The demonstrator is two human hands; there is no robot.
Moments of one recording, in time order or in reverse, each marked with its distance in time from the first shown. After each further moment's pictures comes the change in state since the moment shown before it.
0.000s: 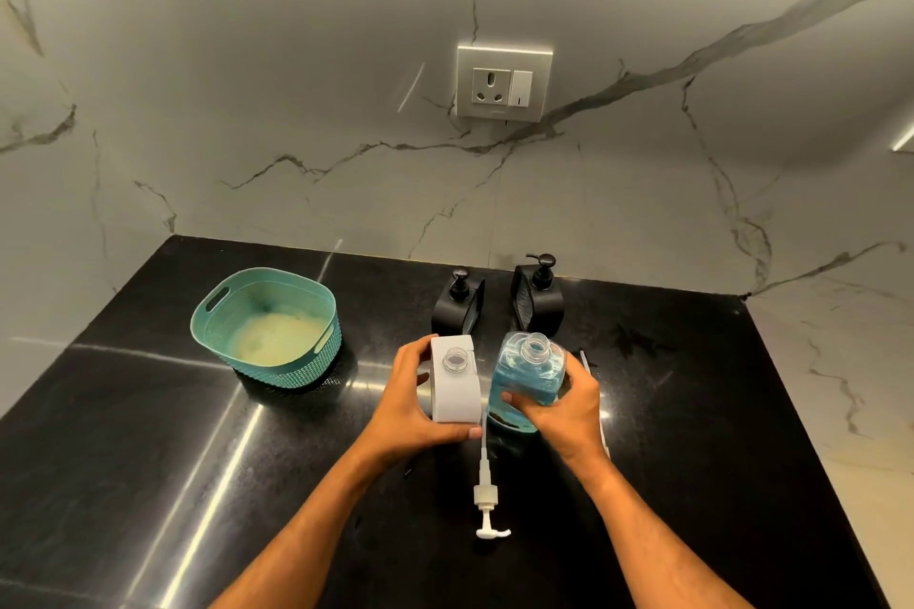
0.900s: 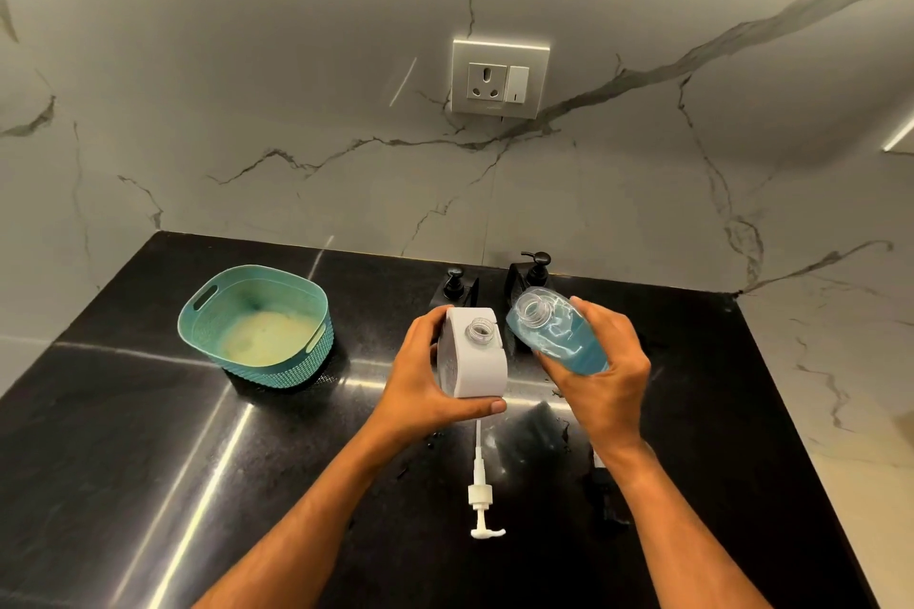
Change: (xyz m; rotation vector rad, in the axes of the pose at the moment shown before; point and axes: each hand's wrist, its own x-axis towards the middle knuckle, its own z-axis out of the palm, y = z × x) left_hand 0.020 0.037 0.008 -0.041 0.048 0.116; right_hand 0.022 -0.050 -0.035 -0.297 0.269 -0.436
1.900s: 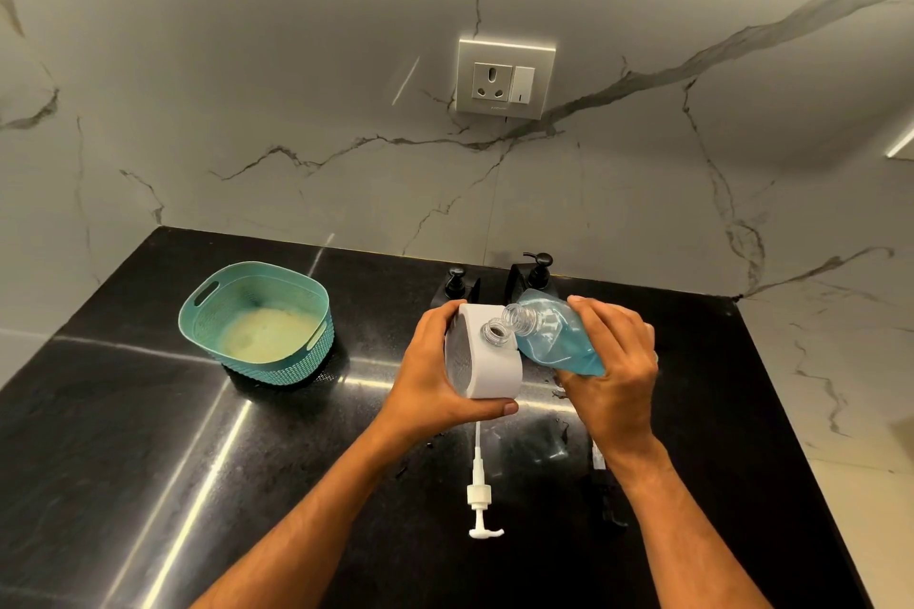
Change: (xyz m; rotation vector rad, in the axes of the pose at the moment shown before) left_hand 0.004 0.012 0.005 0.076 -0.008 0.052; right_hand 0.006 -0.007 -0.012 -0.287 -0.063 -0.169
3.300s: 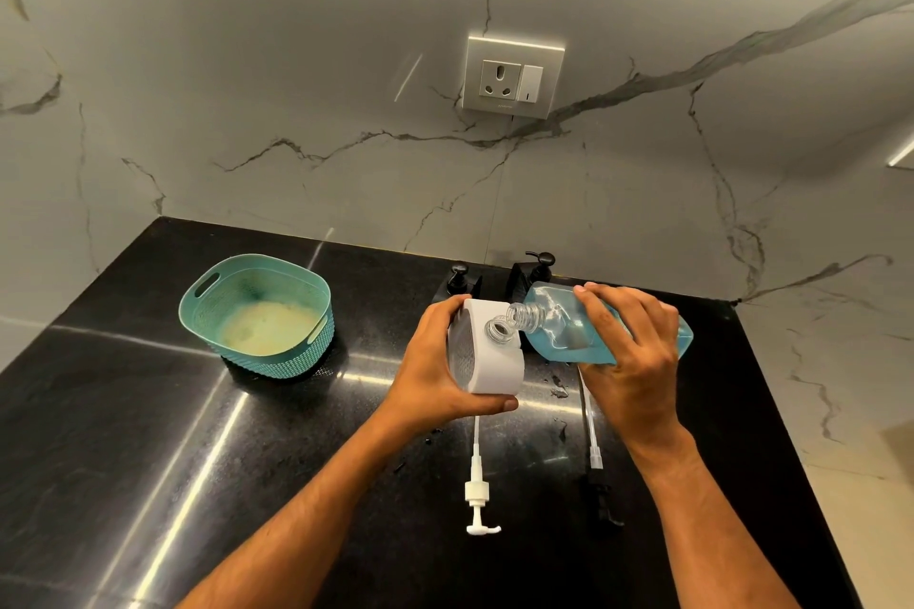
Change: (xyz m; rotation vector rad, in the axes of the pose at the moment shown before) left_hand 0.003 0.001 -0.003 0.009 -0.015 -0.002; right_hand 0.022 -0.002 -0.024 -0.180 -0.006 -0.165
